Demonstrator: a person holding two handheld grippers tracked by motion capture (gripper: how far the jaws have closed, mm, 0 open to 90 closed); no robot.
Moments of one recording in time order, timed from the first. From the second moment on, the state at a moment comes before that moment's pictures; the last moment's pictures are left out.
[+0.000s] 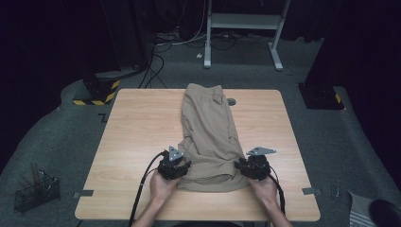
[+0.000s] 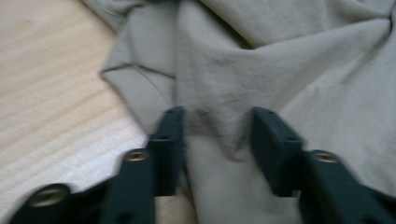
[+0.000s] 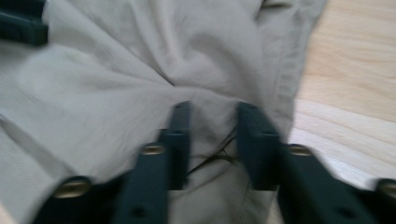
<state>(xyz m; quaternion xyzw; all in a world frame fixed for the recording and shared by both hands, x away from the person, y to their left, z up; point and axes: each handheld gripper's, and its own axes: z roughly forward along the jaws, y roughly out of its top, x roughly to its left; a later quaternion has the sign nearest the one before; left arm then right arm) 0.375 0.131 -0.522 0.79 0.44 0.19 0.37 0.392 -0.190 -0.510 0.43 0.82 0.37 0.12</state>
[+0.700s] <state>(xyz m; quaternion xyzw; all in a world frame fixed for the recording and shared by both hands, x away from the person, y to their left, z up) 0.351 0.140 -0.496 0.79 0.42 0.19 0.39 0.385 -0.206 -0.471 0.41 0.81 0.40 0.14</state>
